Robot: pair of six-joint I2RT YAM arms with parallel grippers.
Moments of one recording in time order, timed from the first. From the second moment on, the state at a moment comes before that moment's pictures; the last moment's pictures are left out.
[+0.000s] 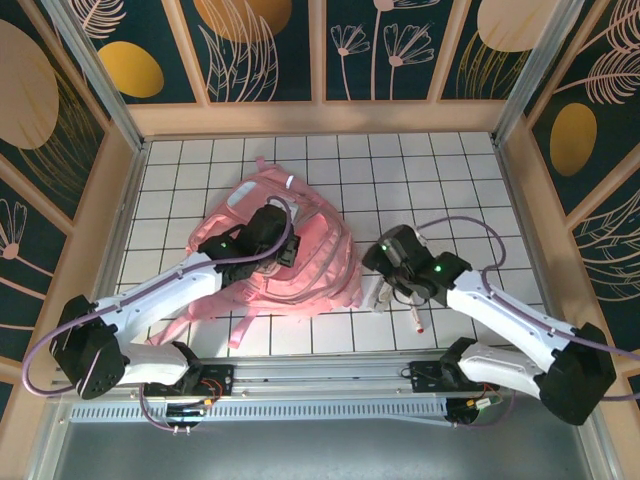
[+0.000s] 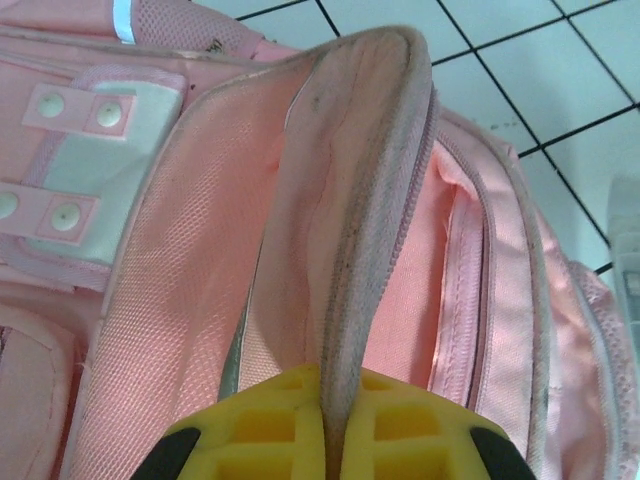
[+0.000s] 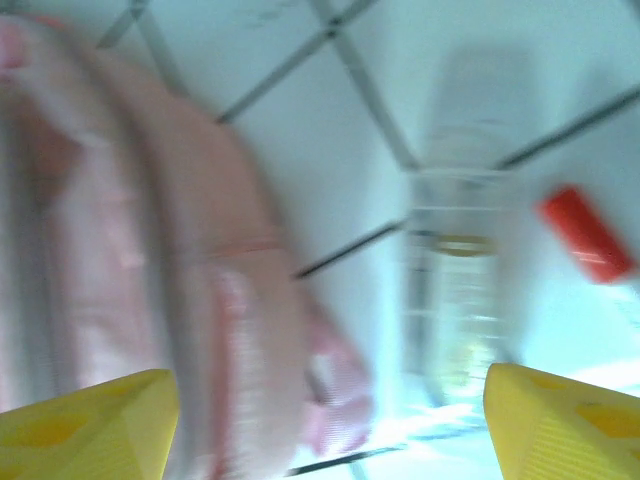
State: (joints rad) left arm -0.78 1.30 0.98 -0.46 -0.17 -0.36; right arm 0.75 1.05 0.73 -0.71 0.18 1.20
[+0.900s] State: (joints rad) left arm -0.75 1.24 1.01 -0.48 -0.07 -0.42; right arm 0.77 1.45 0.70 -0.59 0.21 1.20
